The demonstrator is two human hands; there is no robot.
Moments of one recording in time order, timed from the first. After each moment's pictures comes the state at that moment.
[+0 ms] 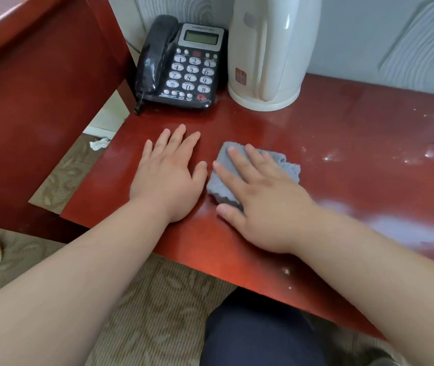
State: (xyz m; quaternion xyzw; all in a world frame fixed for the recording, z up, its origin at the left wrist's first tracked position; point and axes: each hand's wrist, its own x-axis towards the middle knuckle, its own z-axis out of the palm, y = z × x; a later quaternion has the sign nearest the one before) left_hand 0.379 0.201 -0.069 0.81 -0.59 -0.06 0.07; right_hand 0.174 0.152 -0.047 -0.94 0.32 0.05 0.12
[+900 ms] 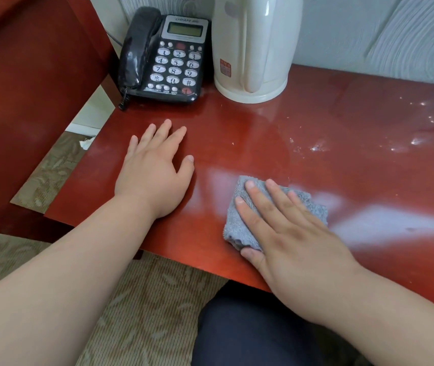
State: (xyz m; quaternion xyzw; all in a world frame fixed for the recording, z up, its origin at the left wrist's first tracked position) left_hand 0.378 0.203 -0.067 0.81 -0.58 -0.07 0.10; right_hand 0.104 0.215 -0.055 -0.94 0.34 0.05 0.05
